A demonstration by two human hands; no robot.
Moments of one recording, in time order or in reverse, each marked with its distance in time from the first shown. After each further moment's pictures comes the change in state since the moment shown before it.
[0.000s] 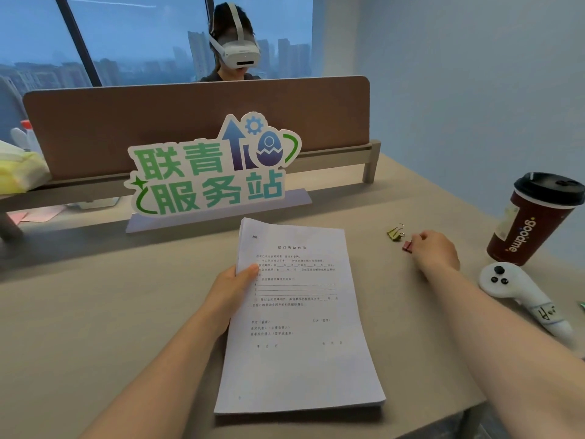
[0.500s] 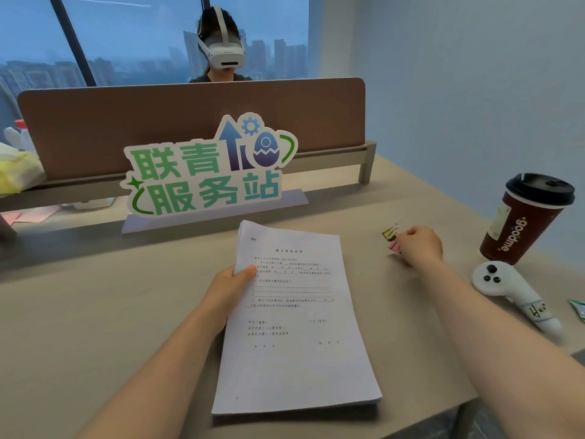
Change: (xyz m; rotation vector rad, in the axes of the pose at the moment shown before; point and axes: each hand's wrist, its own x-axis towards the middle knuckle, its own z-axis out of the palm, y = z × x) left_hand 0.003 0.000 0.000 0.009 -0.008 -0.014; right_hand -0.020 -0.023 -0.005 0.234 -0.042 -0.006
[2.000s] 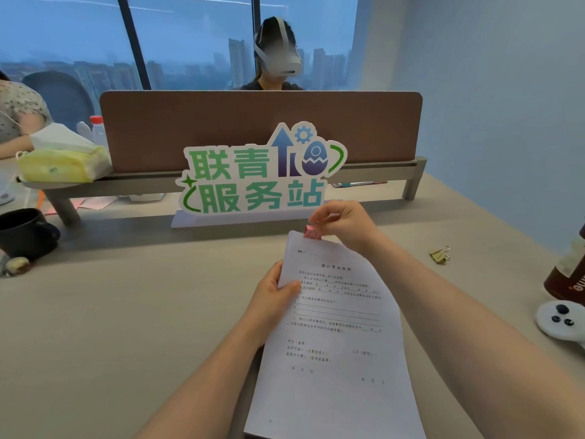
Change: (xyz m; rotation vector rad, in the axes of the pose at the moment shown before) left_hand -0.002 -0.013 -0.004 -0.179 -0.075 0.199; right_hand -0.086 -0.142 0.107 0.323 -0.726 -0.649
